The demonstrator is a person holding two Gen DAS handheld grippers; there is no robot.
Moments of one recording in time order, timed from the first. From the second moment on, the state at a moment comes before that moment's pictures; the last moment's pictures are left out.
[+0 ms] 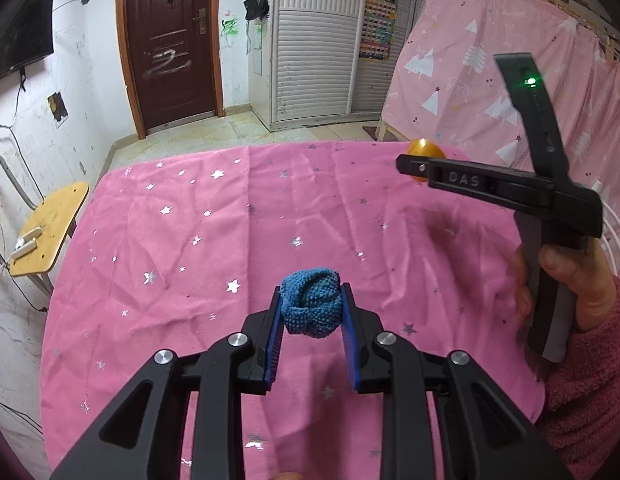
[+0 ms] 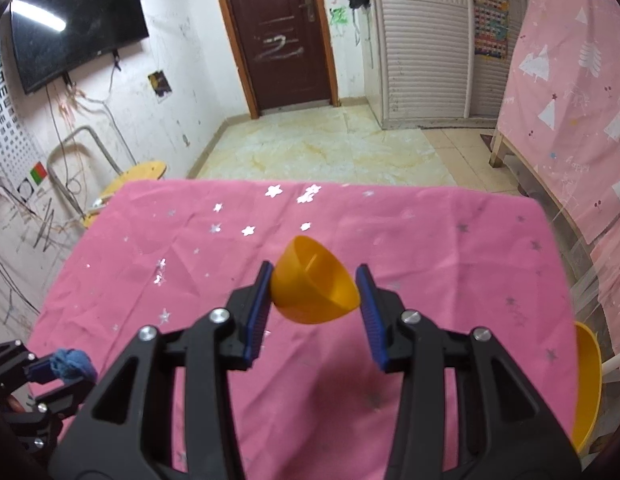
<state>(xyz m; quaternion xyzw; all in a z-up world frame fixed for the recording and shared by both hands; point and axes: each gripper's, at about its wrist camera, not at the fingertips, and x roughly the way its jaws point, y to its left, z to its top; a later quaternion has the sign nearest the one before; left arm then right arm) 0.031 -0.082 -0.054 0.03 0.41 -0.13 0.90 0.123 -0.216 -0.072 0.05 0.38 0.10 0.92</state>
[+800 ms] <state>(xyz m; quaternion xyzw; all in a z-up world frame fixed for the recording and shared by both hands) 0.046 -0.234 -0.010 0.08 0.37 -0.22 0.90 0.027 -0.406 -0.069 0.15 0.32 -0.03 0.94</state>
